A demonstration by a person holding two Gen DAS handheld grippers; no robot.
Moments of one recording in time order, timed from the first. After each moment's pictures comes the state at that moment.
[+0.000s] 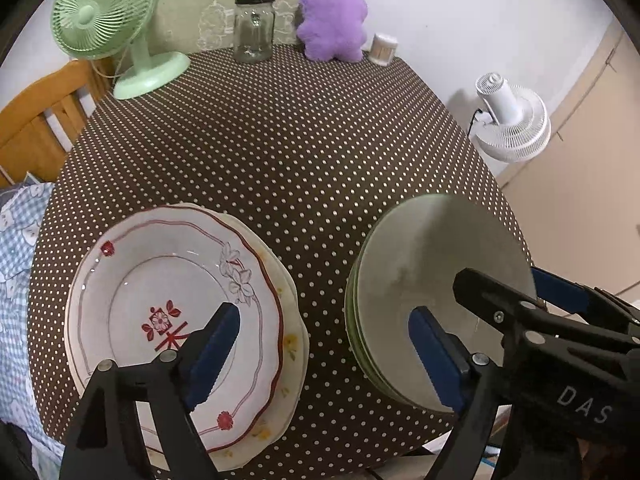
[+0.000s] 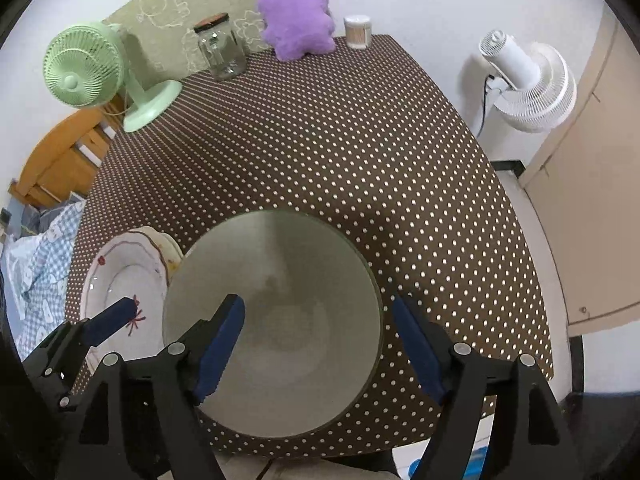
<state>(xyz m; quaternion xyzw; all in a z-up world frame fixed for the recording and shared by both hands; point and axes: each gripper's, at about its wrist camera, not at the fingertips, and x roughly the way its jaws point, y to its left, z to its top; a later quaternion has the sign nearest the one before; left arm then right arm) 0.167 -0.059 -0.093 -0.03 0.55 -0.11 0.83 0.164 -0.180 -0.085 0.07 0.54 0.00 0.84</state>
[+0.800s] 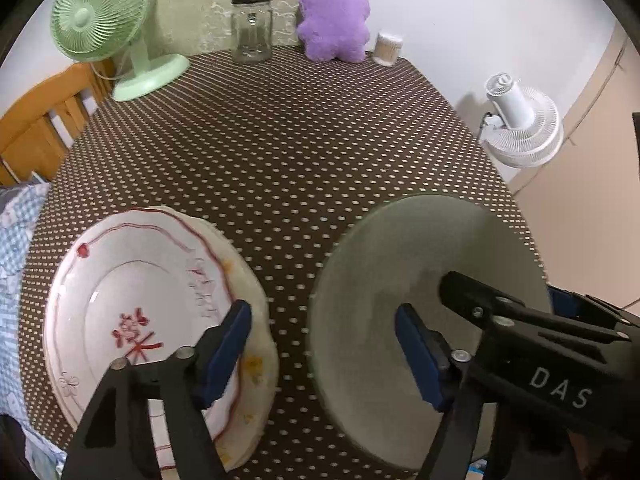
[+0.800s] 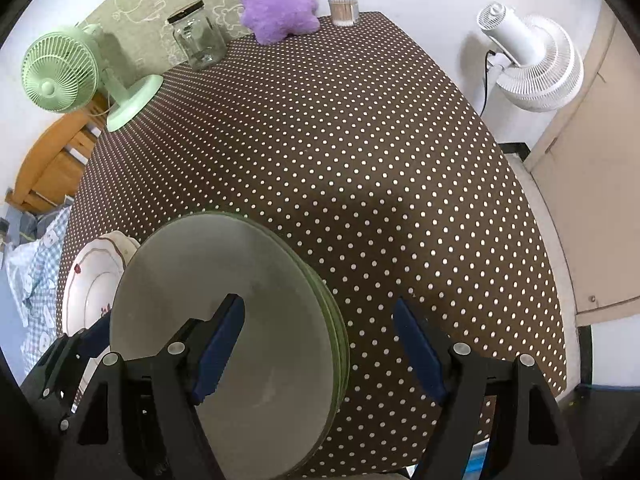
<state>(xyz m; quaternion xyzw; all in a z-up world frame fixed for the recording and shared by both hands) 0.174 -0.088 -0.110 -0.03 0.54 -0.09 0.84 0.186 -0.202 -0.116 0.08 0.56 0.00 0.82</state>
